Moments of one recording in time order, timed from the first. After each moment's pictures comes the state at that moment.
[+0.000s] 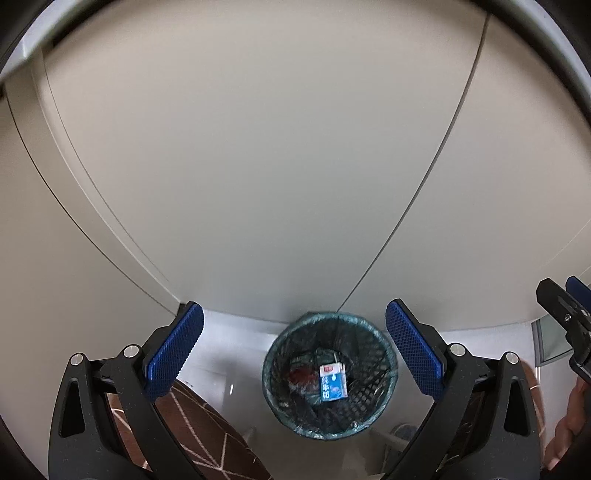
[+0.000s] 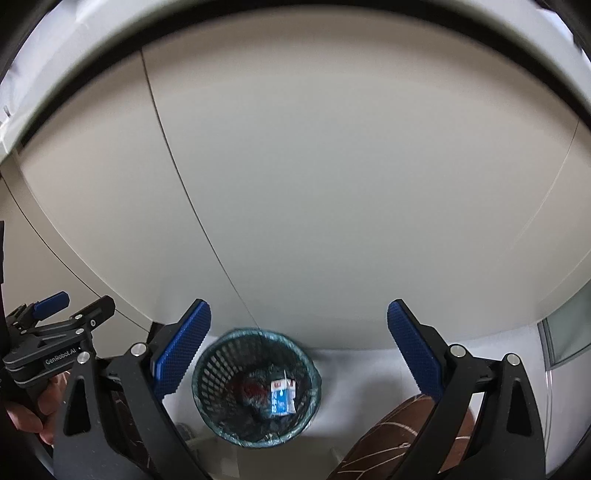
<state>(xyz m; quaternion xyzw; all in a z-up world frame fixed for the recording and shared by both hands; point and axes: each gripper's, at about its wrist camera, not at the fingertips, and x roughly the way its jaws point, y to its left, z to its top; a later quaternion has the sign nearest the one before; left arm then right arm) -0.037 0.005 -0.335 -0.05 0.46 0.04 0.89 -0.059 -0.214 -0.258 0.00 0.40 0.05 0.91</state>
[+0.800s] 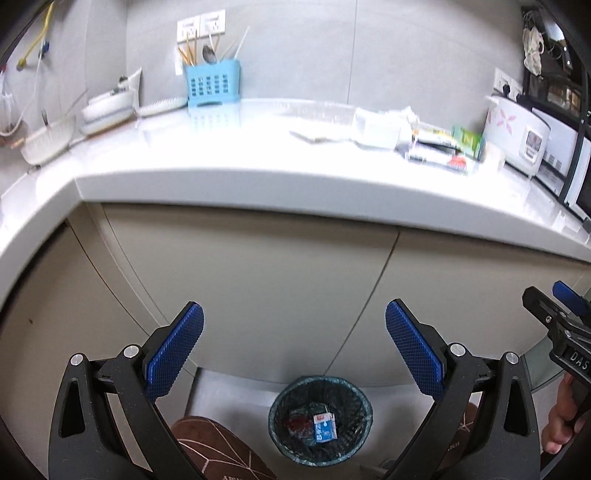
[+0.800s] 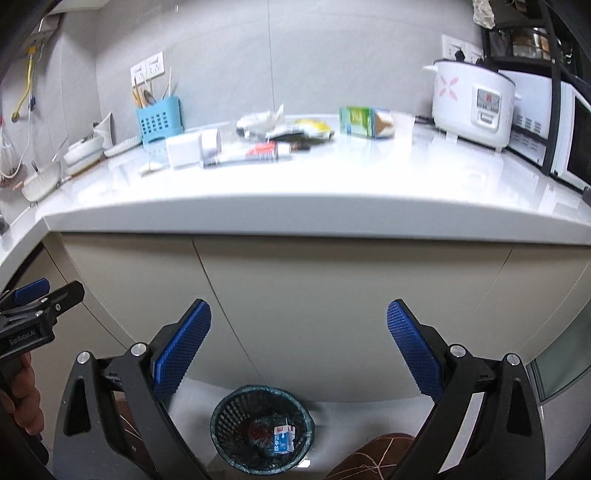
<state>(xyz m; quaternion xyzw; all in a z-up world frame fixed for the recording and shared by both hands) -0.069 0.011 -0.149 -0.04 0.35 0.03 0.94 -0.090 -0.241 -0.098 0.01 0.31 0.06 0.95</state>
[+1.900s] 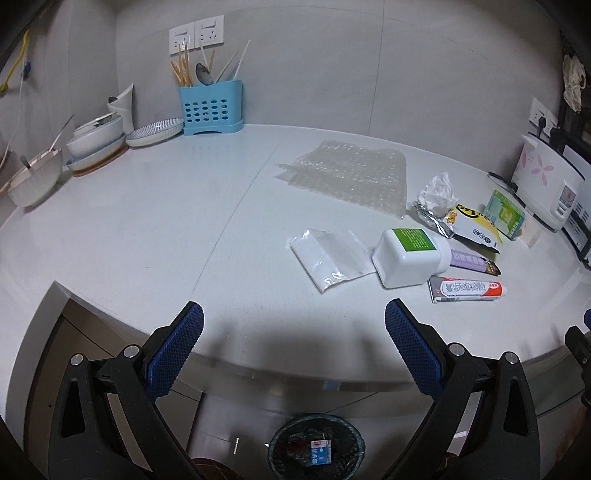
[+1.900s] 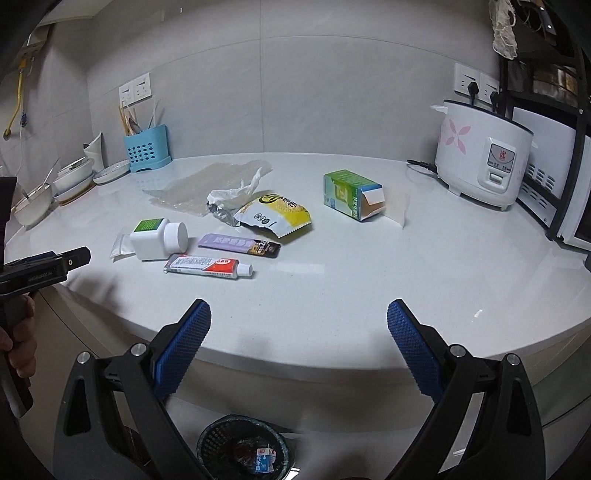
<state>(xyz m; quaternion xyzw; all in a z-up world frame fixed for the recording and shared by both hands) 0.070 0.024 -0.065 -0.05 0.37 0.06 0.93 0.004 -0.268 -0.012 -0.01 0.31 0.07 0.95</state>
